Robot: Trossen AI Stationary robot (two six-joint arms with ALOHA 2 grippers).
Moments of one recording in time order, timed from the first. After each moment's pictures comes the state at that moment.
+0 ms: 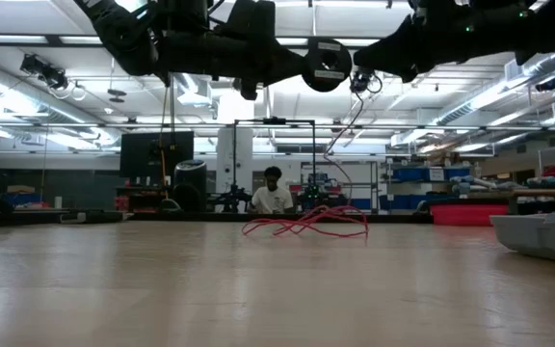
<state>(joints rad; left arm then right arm) 0.16 1.60 0.81 0.86 -0.05 0.00 -0.07 1.01 0.47 0.48 0.13 -0.14</state>
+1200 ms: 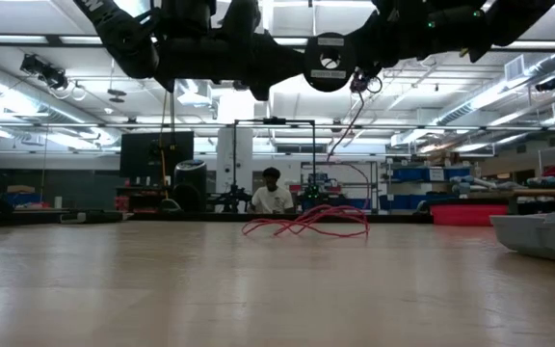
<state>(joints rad) 0.19 1.60 0.81 0.82 0.24 0.05 -0.15 1.22 0.66 0.43 -0.13 -0.14</state>
